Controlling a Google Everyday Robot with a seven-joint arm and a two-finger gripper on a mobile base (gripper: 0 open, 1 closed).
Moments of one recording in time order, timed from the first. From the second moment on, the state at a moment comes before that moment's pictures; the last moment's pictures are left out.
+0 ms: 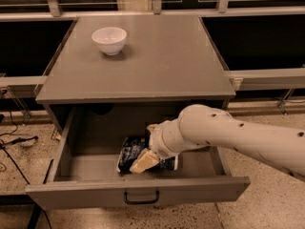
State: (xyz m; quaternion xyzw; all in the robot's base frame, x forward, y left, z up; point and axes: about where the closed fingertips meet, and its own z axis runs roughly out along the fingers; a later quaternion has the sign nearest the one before) arm 0.511 0.022 0.687 -0.56 0.75 0.15 0.32
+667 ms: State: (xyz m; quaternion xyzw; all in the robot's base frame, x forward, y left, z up) arm 0.518 0.014 0.651 -0.56 0.76 0.13 0.29
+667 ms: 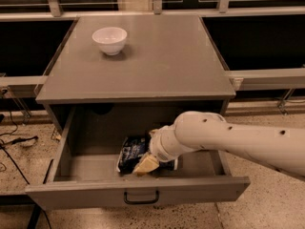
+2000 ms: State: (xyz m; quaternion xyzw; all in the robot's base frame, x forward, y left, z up) arm 0.526 0.010 0.634 -0.56 0.77 0.13 0.28
